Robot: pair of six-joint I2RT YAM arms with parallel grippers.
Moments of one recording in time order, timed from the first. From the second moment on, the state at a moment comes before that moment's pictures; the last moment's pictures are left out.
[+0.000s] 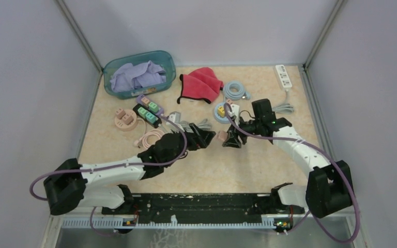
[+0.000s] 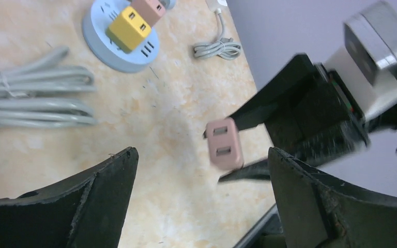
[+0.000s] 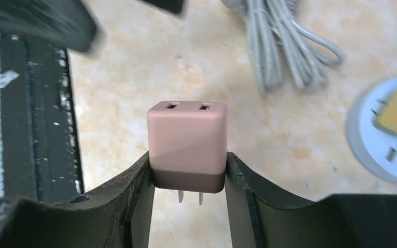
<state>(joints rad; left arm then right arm) -1.05 1.27 0.59 0.49 -0.39 -0.96 0.36 1.25 0.82 -0.44 -0.90 -0.55</state>
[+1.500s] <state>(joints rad) -1.05 0.70 0.28 0.53 -0.45 0.11 -0.12 2.16 1.66 -0.38 -0.17 -0.21</state>
